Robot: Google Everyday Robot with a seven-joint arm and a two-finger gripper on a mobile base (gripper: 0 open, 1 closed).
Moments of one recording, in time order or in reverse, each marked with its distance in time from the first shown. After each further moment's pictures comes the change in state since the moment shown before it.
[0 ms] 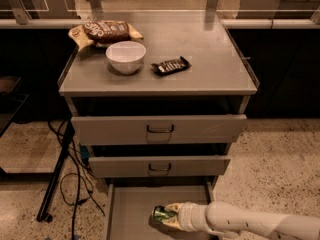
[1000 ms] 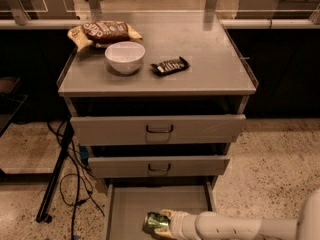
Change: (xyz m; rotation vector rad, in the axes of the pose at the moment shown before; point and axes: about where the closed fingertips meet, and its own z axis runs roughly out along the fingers) arm 0.020 0.021 0.050 0.028 0.005 0.065
